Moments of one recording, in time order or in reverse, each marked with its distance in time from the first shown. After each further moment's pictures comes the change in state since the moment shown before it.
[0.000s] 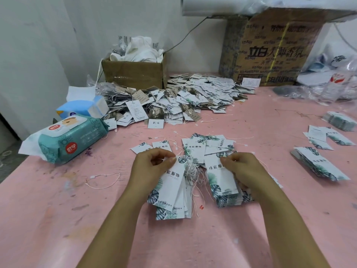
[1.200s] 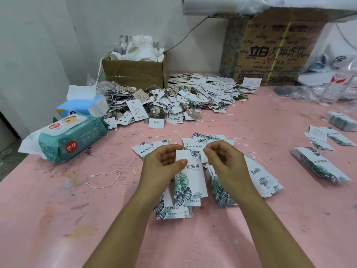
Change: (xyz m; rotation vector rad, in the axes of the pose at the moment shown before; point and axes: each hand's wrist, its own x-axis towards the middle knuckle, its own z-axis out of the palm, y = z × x) left_hand -0.008 0.006 0.020 -0.190 -0.030 -0.030; right_hand -0.014 -0.015 0.036 0.194 0.045 -0.464
